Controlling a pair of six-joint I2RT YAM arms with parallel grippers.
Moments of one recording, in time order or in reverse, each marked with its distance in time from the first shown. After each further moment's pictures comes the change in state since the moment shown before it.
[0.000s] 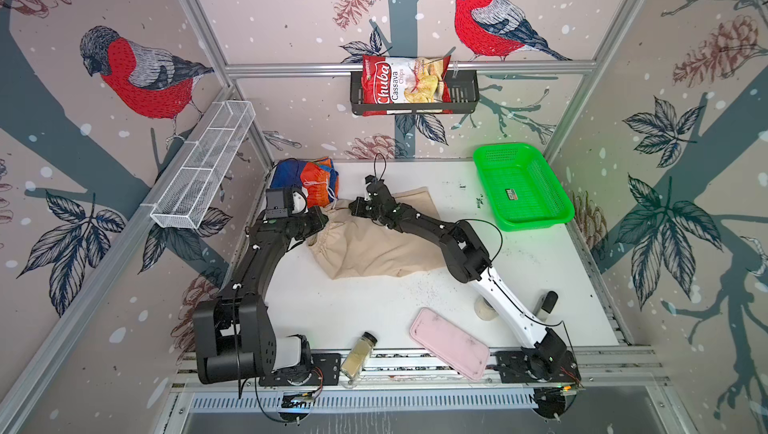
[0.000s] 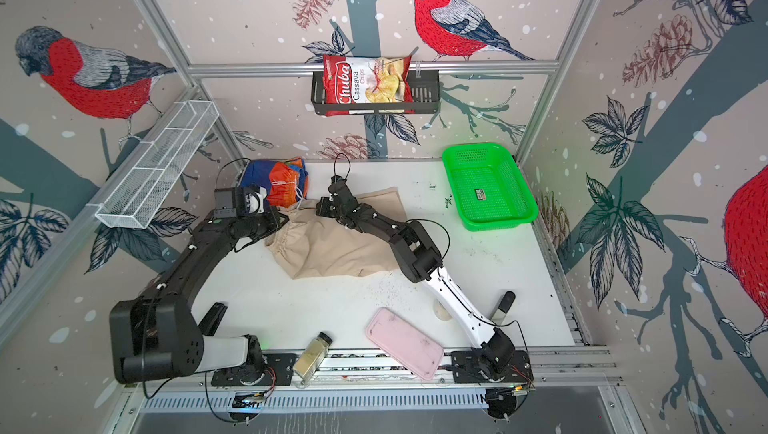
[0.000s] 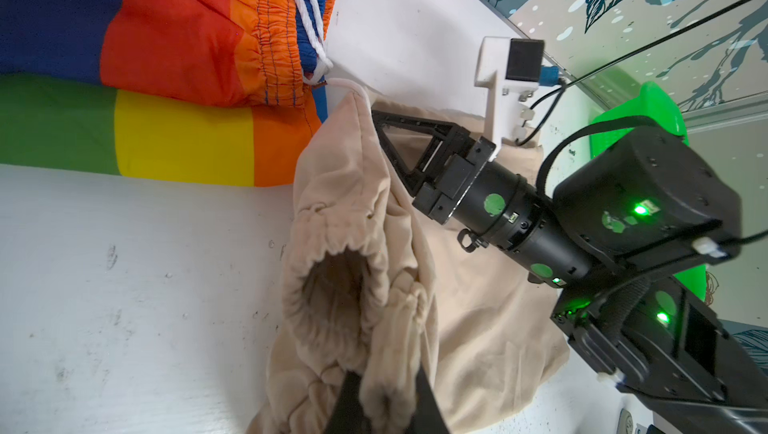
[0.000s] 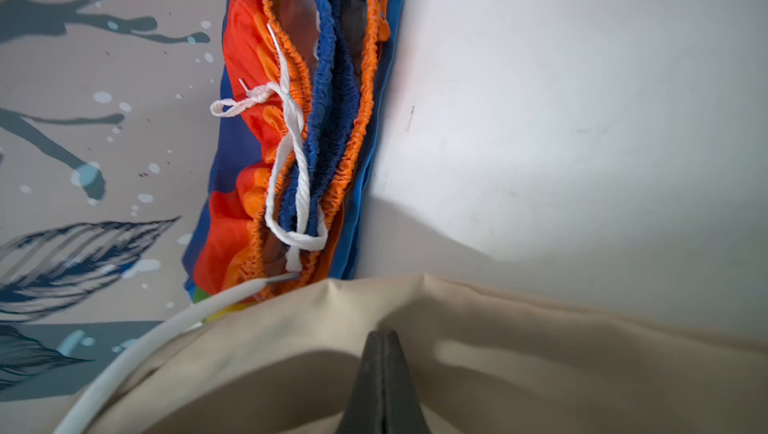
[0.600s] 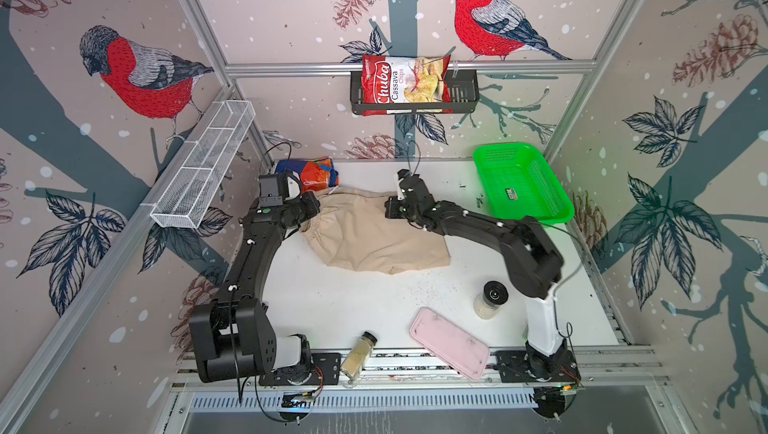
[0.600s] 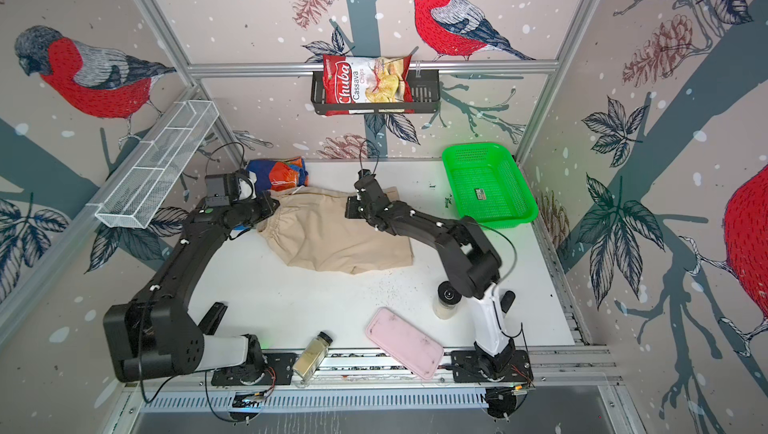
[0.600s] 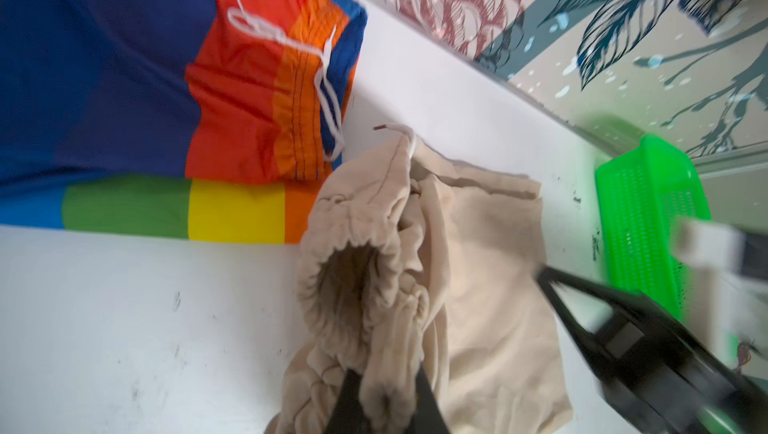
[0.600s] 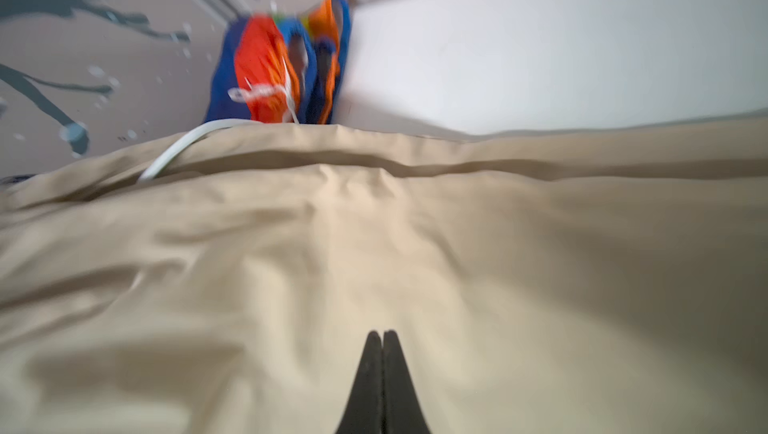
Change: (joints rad) left arm 0.002 0.013 0.172 -0.056 -0.108 -0.016; right arm -0.042 -0.813 -0.916 -0.011 0.216 -0.224
